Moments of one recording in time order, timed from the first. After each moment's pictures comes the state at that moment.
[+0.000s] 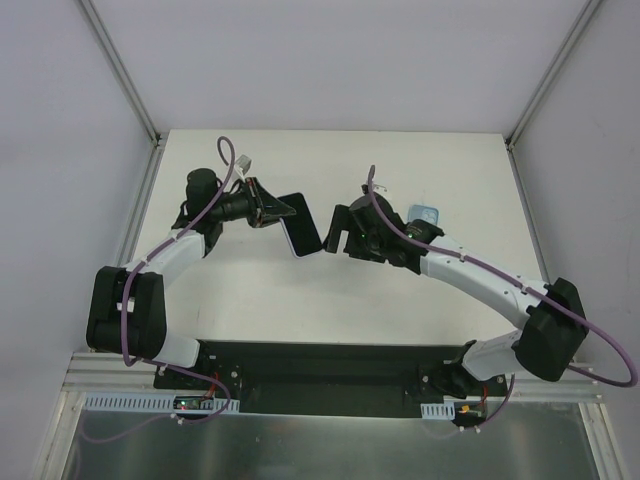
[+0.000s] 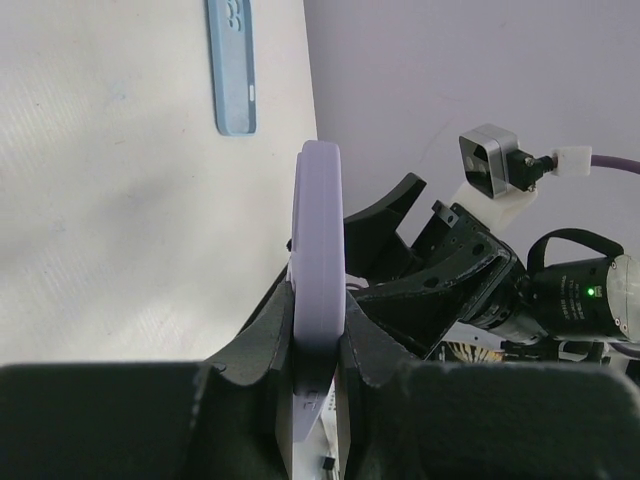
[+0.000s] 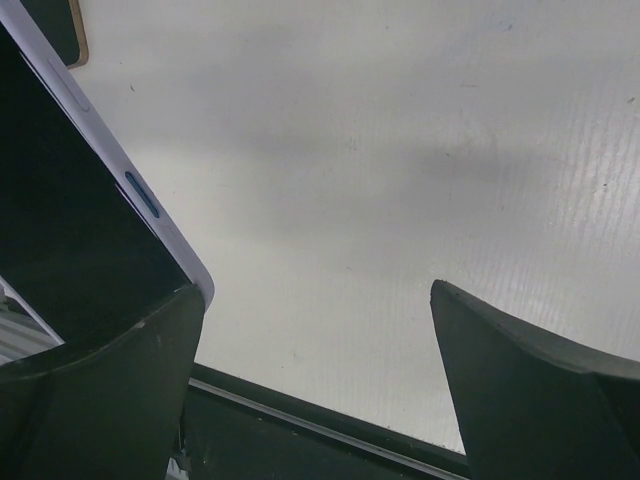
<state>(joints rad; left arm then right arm) -0.16 1.43 0.81 0.35 1.02 -1.18 0.85 1.40 1.13 -0.55 0.17 0.85</state>
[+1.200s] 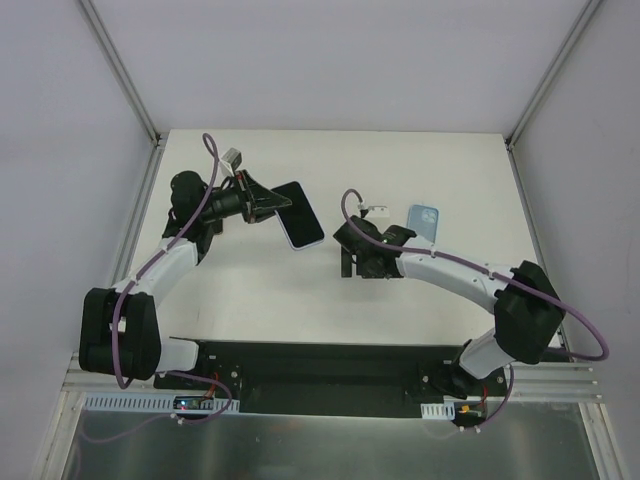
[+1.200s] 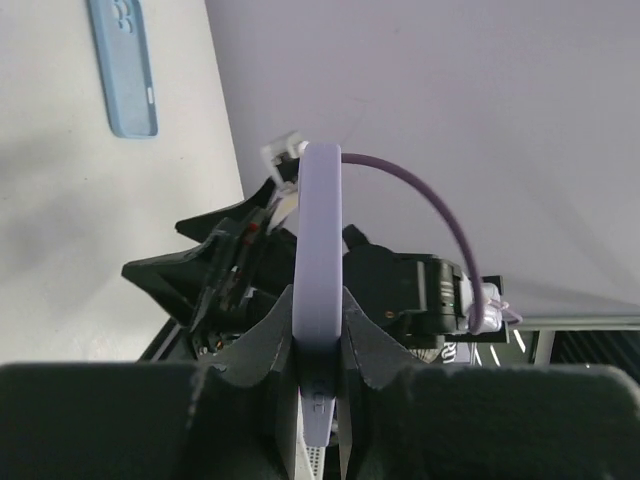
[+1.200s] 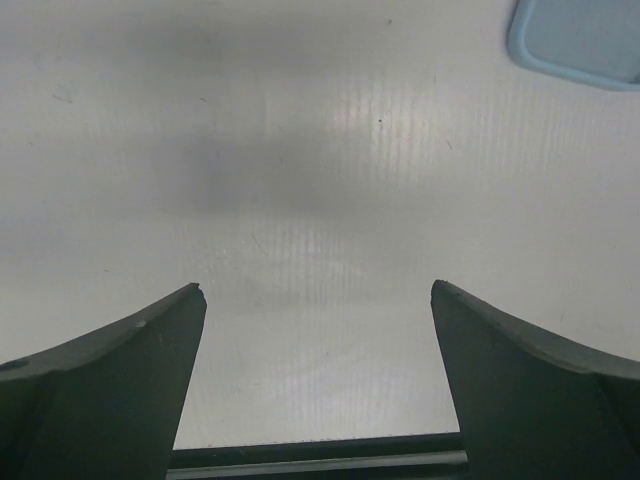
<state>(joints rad) -0.13 1.33 0.76 0.51 1.05 -1.43 0.91 1.53 1.14 -0.80 0.47 0.80</state>
